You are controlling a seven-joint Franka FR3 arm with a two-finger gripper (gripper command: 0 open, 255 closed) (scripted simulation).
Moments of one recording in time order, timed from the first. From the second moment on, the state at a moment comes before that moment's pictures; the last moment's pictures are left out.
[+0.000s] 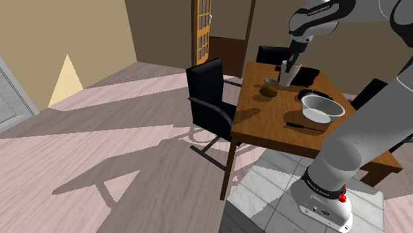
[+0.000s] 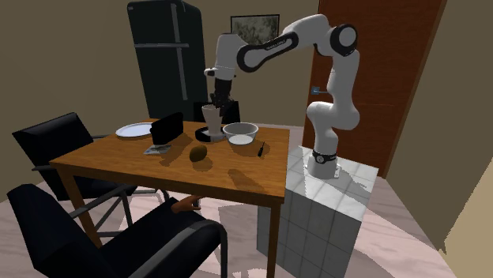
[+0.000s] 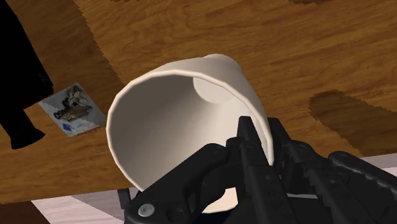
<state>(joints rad) -0.25 -0.20 -0.58 -2.11 -0.17 2.09 -0.82</state>
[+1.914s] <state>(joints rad) -0.61 0.34 -0.84 -1.60 0.34 1.97 -1.58</state>
